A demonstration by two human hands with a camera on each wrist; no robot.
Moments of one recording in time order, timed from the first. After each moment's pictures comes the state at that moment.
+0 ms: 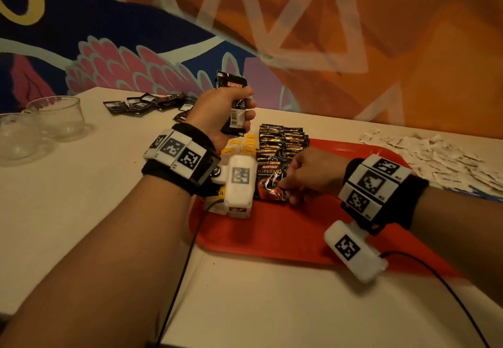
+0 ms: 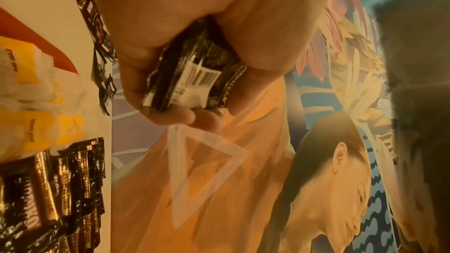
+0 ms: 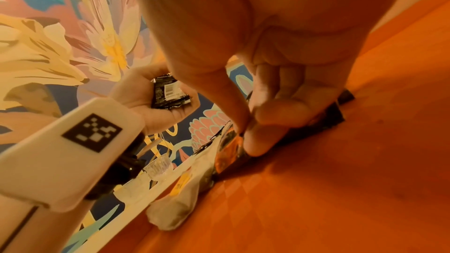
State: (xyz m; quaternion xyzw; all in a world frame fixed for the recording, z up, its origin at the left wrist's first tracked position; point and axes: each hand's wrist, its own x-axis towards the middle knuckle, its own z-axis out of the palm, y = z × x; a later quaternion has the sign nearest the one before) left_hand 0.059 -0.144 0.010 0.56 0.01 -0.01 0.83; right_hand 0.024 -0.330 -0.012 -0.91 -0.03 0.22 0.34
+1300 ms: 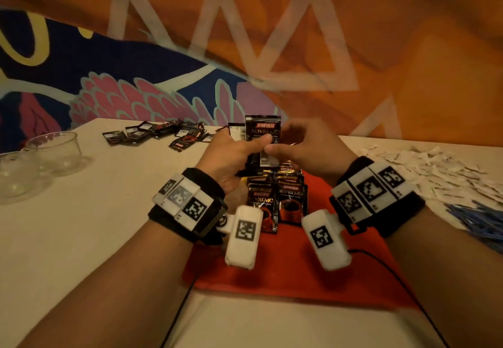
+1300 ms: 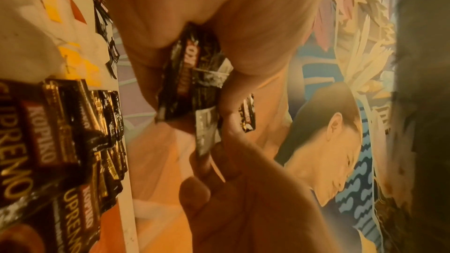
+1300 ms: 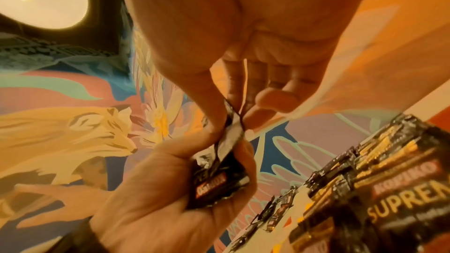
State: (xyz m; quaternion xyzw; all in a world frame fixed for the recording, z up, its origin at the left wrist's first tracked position) left_hand 0.046 -0.182 0.000 0.63 -0.04 0.01 0.78; right_hand 0.058 -0.343 0.018 -0.86 -0.18 -0.05 0.48
